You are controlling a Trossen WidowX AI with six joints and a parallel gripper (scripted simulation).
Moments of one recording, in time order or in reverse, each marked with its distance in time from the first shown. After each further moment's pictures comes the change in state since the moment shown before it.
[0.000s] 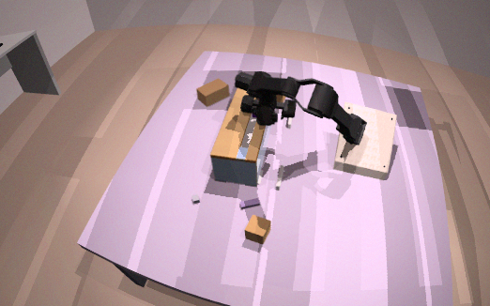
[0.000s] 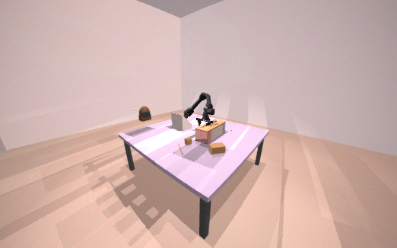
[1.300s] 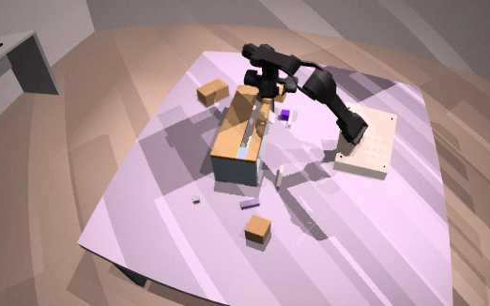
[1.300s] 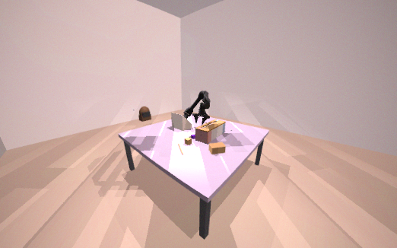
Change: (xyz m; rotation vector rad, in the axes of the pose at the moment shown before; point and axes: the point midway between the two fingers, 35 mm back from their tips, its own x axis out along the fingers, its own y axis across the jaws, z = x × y) arm -0.039 -0.001 -0.085 0.059 0.011 -0.016
